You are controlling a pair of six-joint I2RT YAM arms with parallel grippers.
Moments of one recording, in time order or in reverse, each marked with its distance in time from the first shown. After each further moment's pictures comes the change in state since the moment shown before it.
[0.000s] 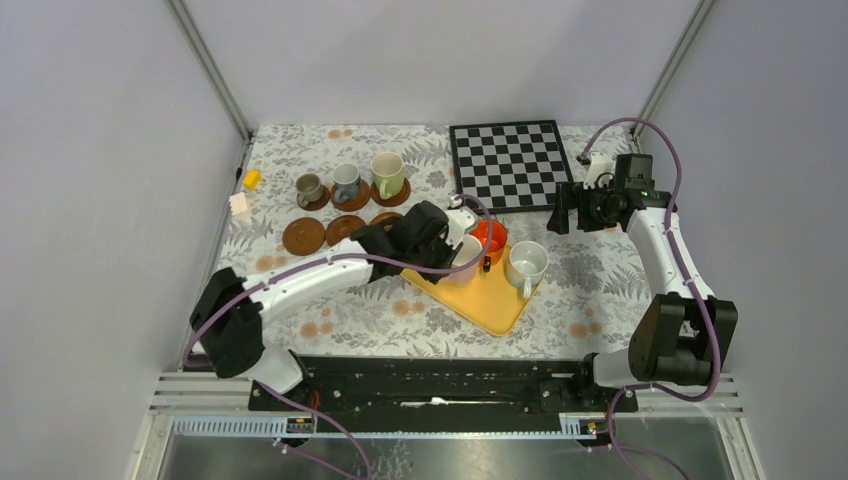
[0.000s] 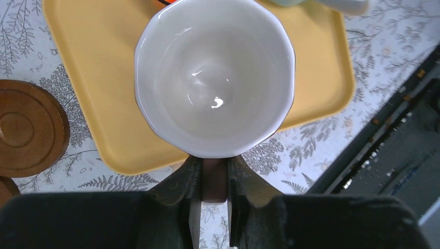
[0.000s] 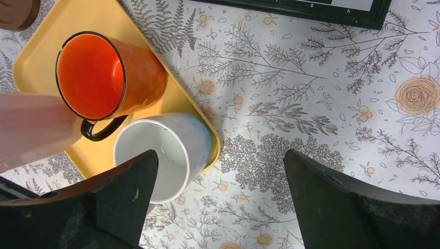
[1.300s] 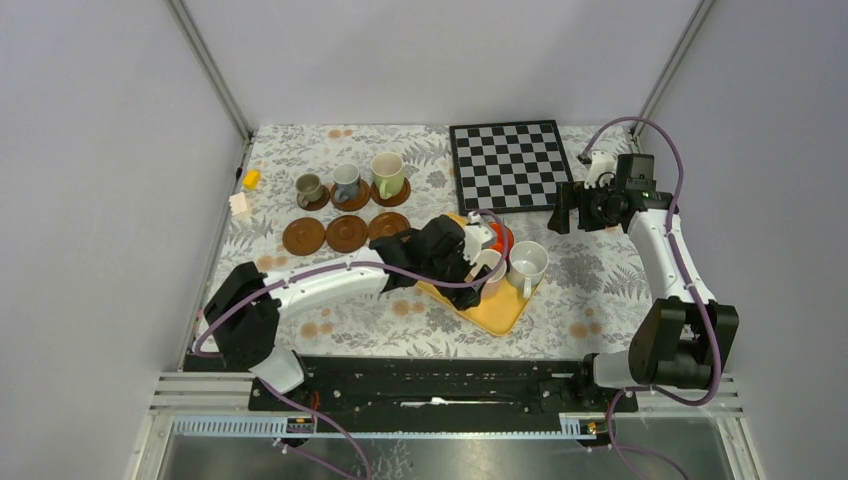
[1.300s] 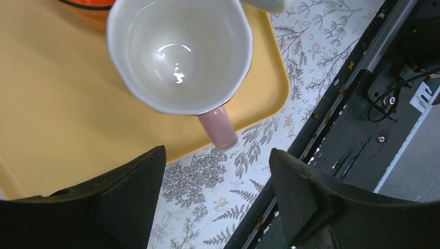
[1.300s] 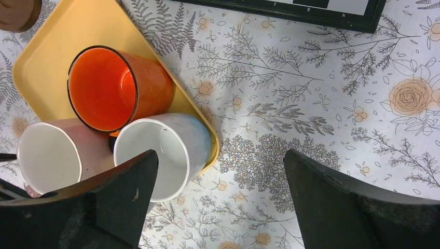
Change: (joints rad) left arm -0.064 0.026 -0.027 0.077 0.153 -0.080; right arm 0.002 -0.020 0.000 0.000 0.002 -0.004
